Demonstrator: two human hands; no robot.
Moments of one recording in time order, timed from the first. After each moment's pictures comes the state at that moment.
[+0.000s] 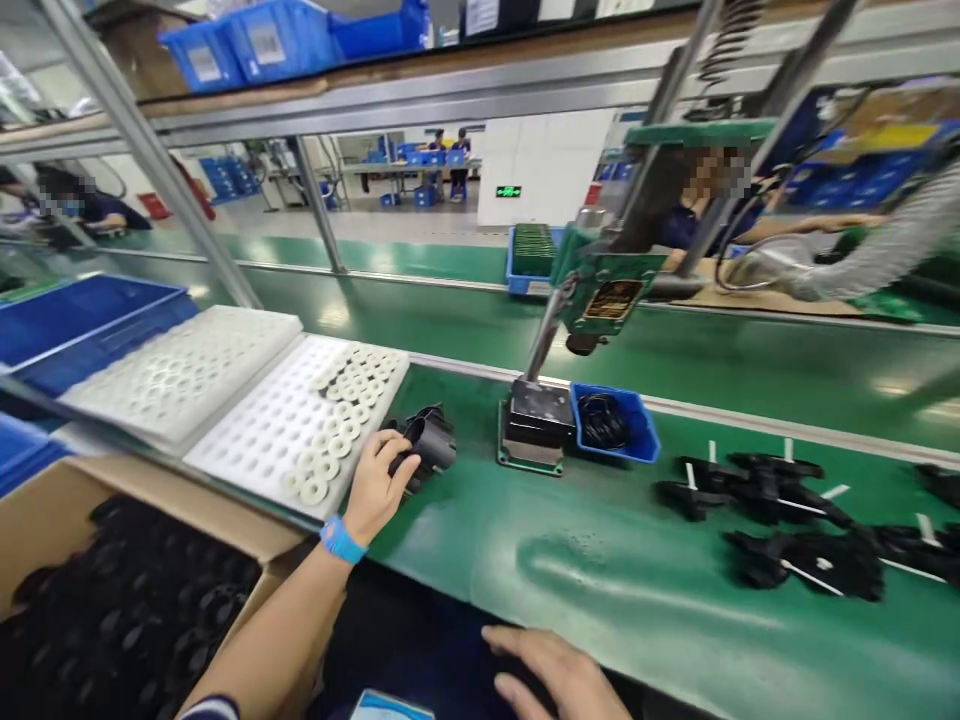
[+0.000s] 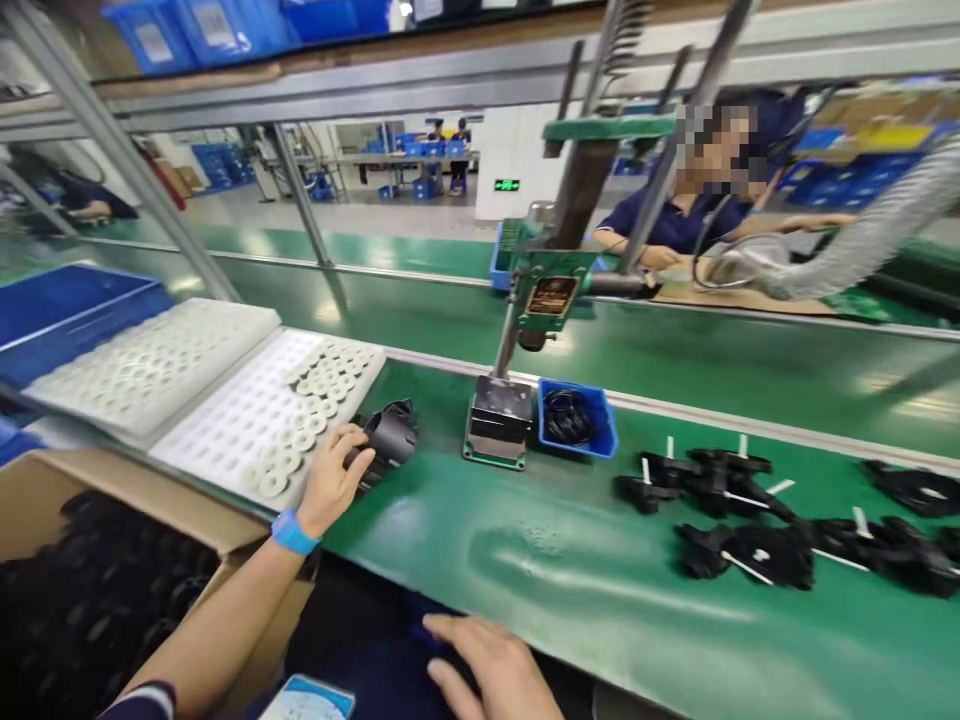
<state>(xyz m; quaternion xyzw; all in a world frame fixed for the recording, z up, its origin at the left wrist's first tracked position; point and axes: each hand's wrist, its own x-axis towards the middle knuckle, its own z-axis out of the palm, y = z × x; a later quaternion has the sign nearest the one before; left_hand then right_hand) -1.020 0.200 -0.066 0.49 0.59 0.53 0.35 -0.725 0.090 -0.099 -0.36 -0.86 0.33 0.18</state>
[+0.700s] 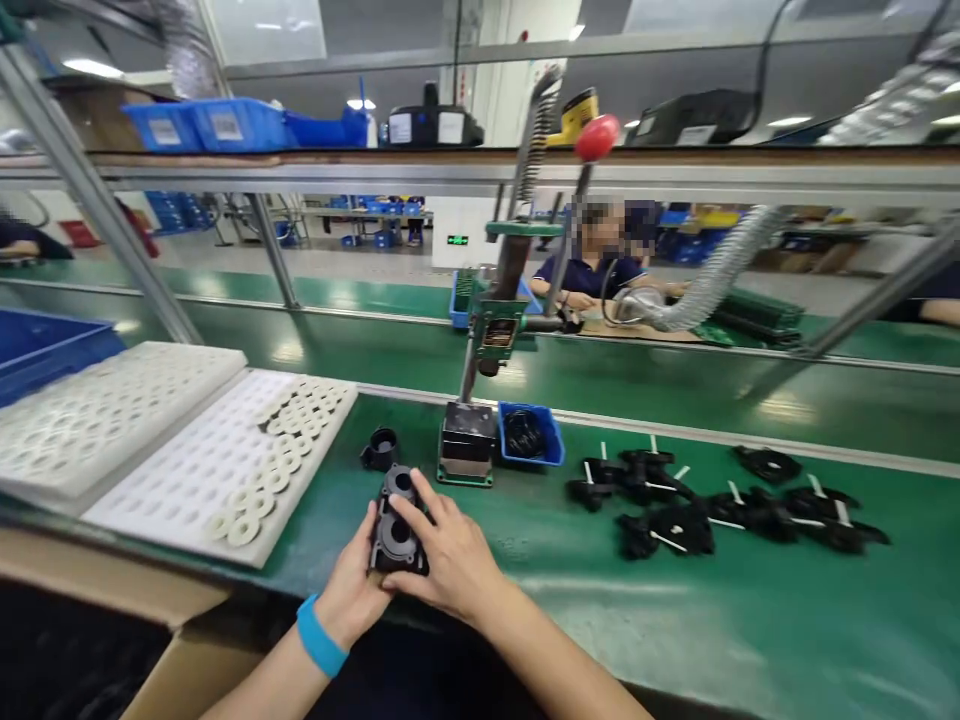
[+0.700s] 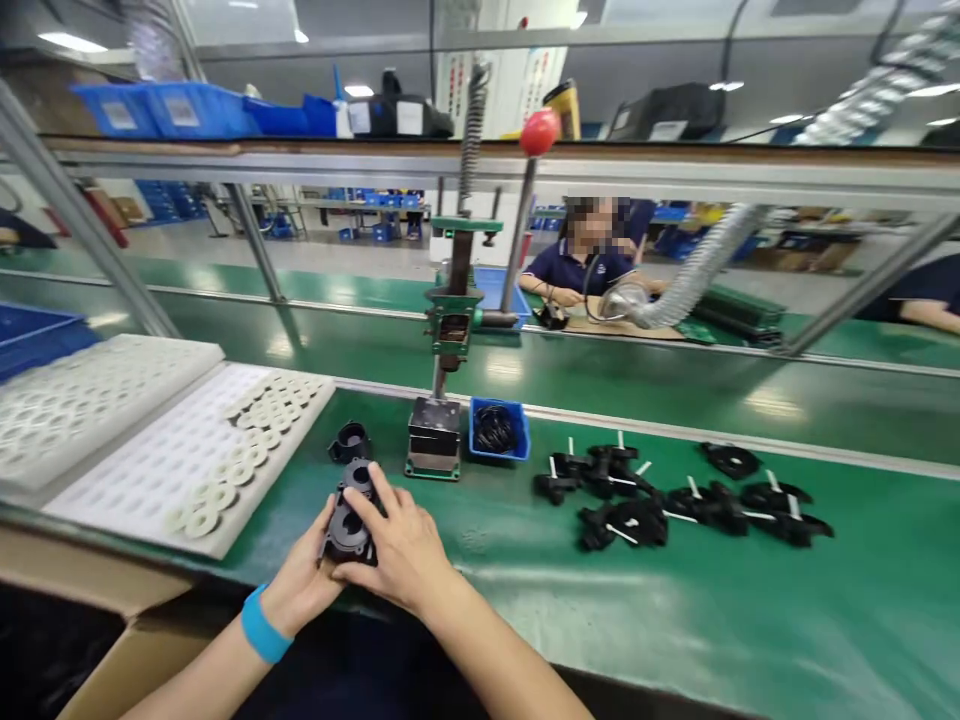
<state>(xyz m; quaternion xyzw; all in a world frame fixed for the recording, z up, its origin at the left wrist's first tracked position) -0.923 0.153 -0.065 -0.02 0.40 0.57 0.72 -0.776 0.173 -0.051 -0.43 -0.89 0.08 0.13</state>
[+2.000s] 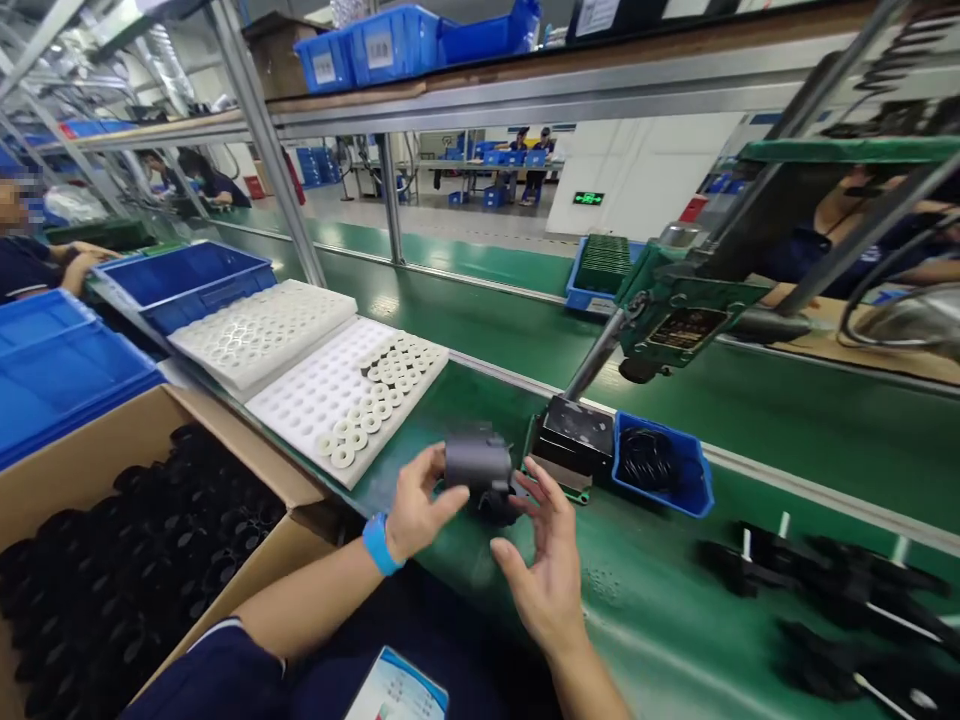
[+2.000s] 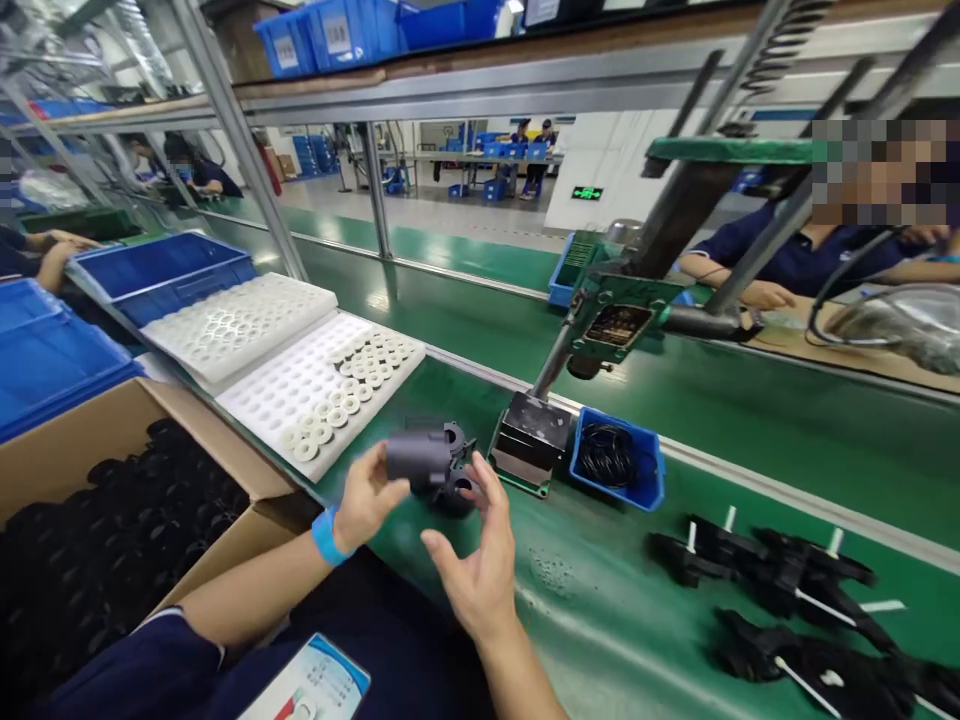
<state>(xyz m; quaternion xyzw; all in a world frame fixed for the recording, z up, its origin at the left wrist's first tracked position) -0.968 0.174 -0.073 0.61 0.54 0.54 0.21 -0.783 0.176 -0.057 -0.37 -0.76 0.19 0.50</state>
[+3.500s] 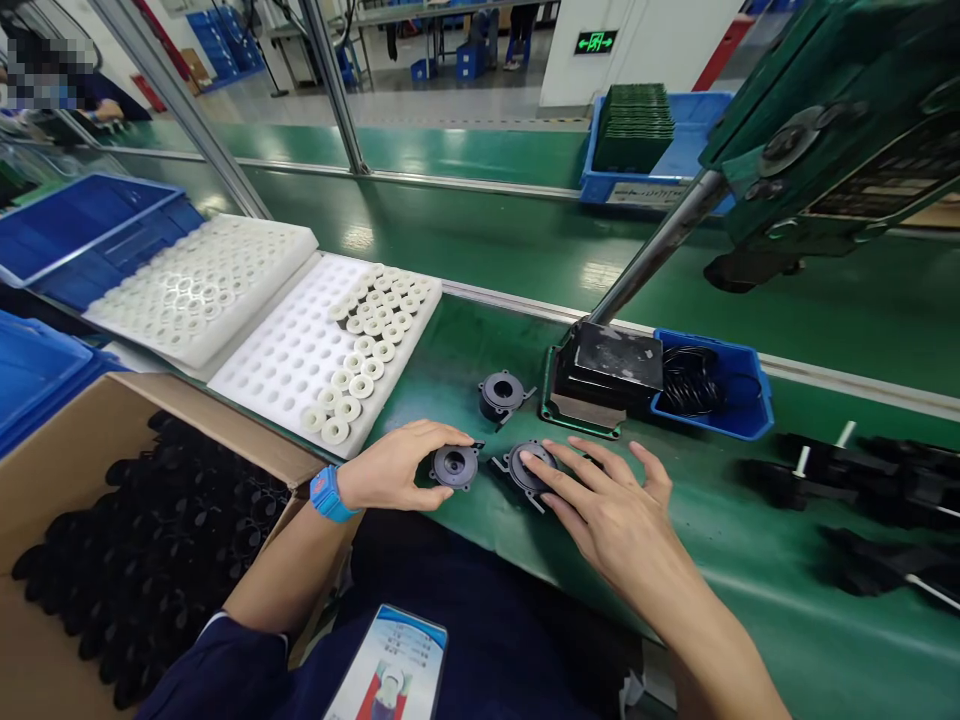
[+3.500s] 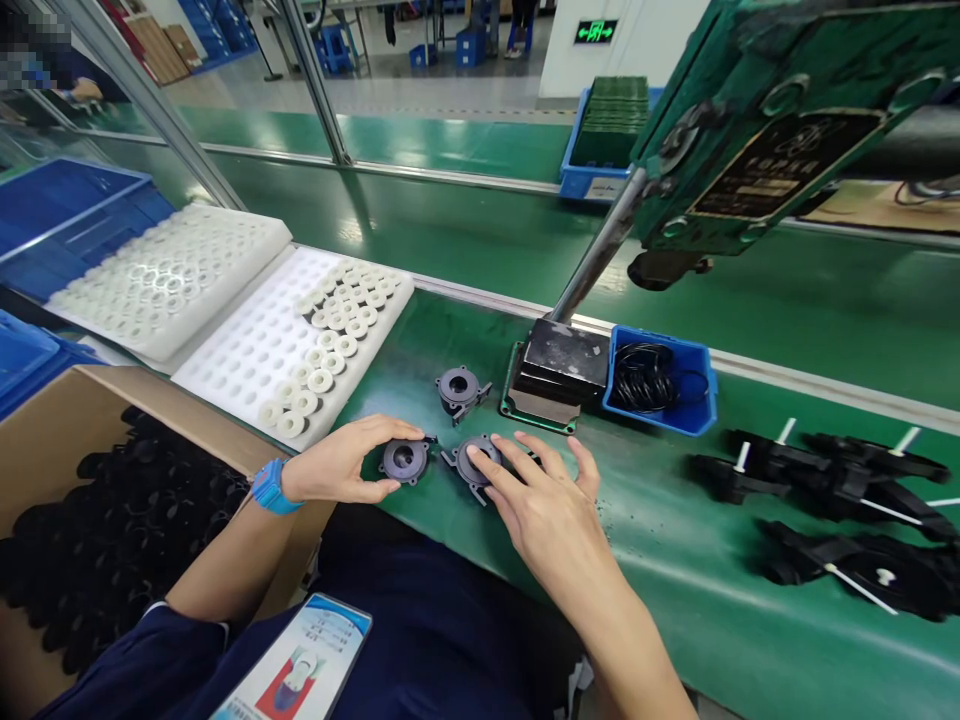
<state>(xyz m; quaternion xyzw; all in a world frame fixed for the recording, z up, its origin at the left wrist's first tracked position) -1.043 0.184 -0.045 0.81 0.44 0.19 0.32 -0.742 0.198 -0.059 -0.37 -0.90 -0.05 0.20</state>
